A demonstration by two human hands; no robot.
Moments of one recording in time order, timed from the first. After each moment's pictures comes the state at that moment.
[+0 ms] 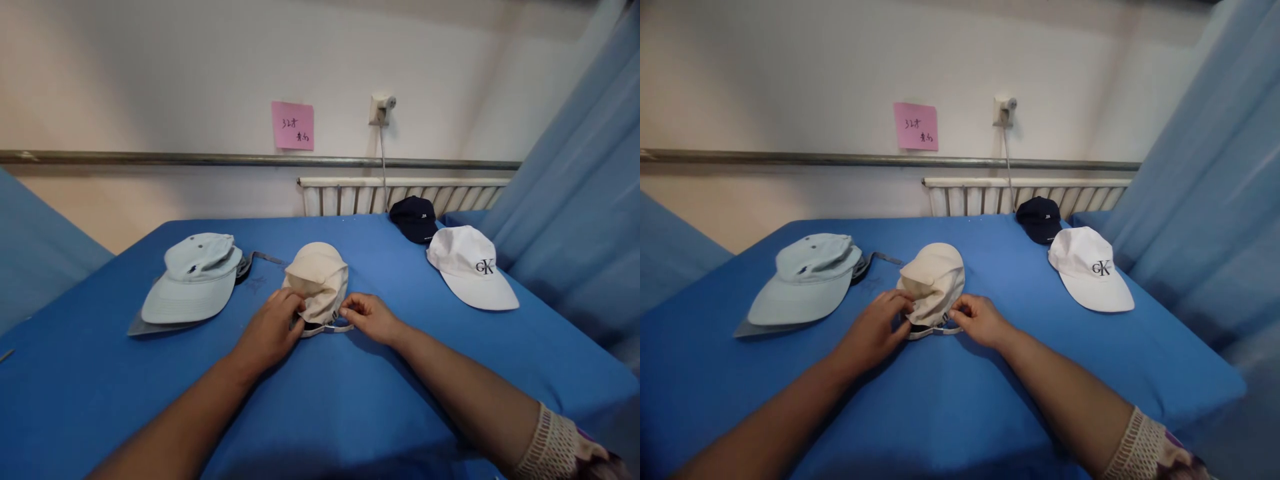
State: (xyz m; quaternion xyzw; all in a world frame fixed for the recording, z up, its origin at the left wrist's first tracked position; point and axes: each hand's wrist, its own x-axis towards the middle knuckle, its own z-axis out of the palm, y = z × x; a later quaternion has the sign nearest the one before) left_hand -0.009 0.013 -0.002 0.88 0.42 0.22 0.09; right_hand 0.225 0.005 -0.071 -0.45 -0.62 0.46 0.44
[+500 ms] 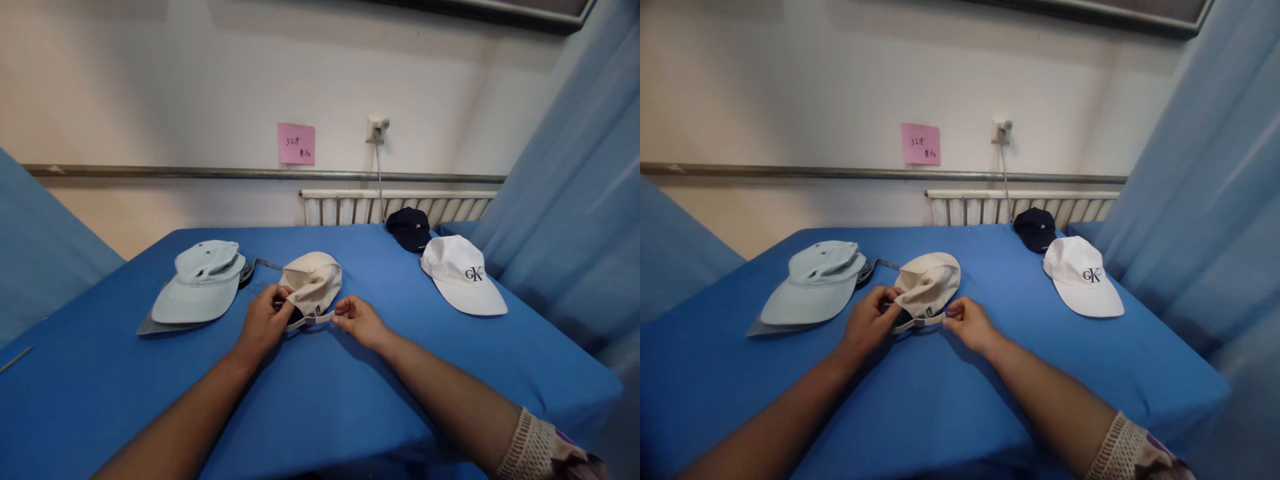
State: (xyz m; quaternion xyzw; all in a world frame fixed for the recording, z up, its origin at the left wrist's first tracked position) left_hand -0.012 0.025 -0.010 0.73 0.50 0.41 0.23; right_hand 0.207 -0.005 -0.061 -0.47 -0.48 0.54 0.50
